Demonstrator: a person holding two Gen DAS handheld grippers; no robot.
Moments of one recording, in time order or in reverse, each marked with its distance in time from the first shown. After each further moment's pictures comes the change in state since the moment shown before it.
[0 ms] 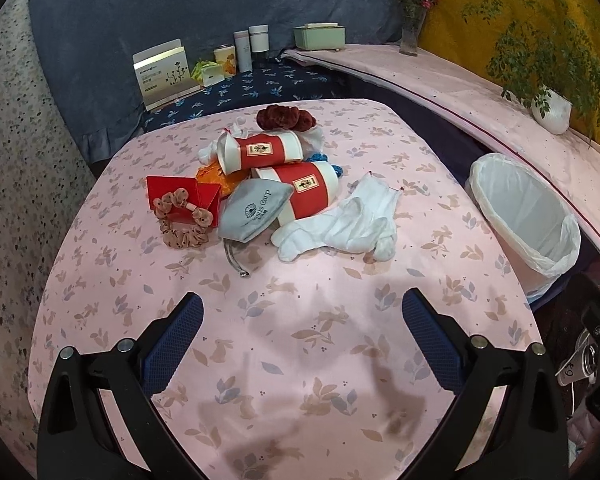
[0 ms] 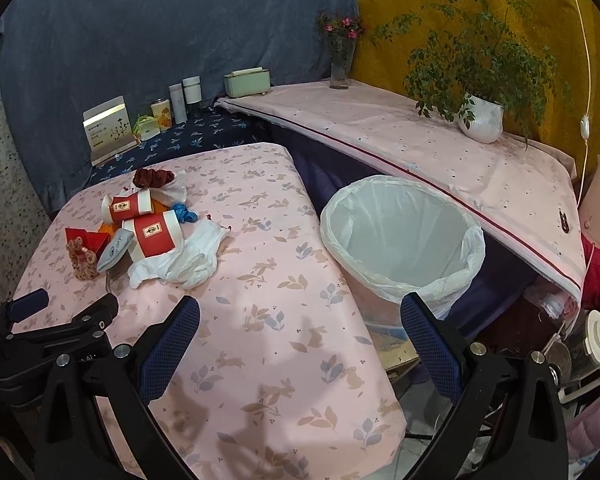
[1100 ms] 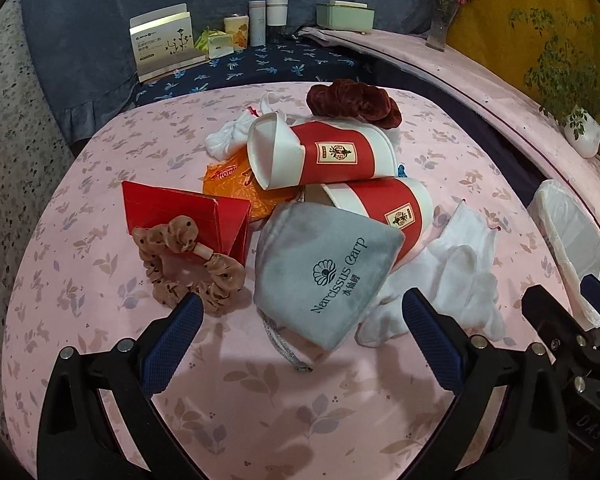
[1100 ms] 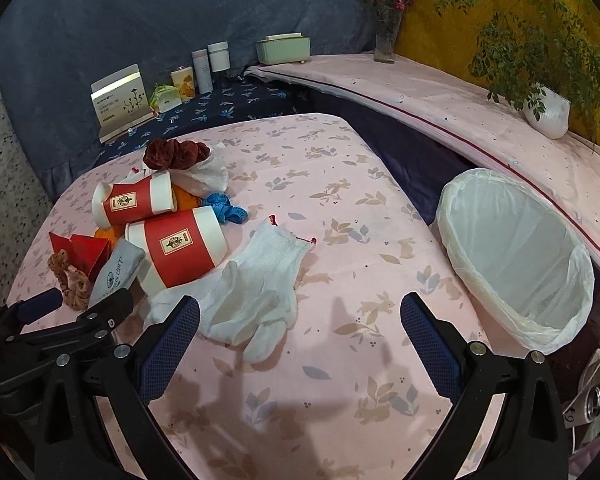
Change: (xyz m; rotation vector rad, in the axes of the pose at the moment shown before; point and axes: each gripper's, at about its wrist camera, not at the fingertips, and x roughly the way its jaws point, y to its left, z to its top) left arm 0.112 0.063 0.046 -0.046 0.066 -0.050; right arm 0.127 0.095 0.026 -0.030 0.090 0.069
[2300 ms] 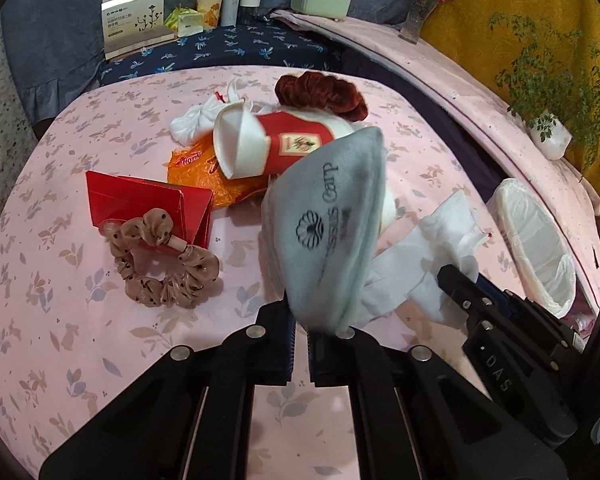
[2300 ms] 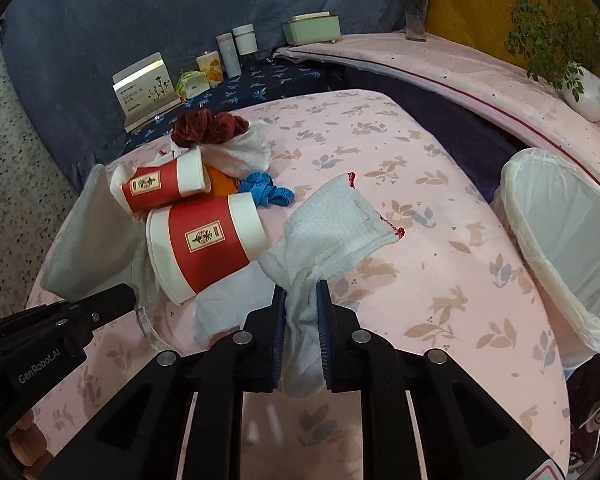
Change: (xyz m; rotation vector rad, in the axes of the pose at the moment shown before) left arm -0.011 0.003 0.004 -0.022 0.063 -0.173; right arm 0.024 0.017 -0.001 0.014 0.047 0.132
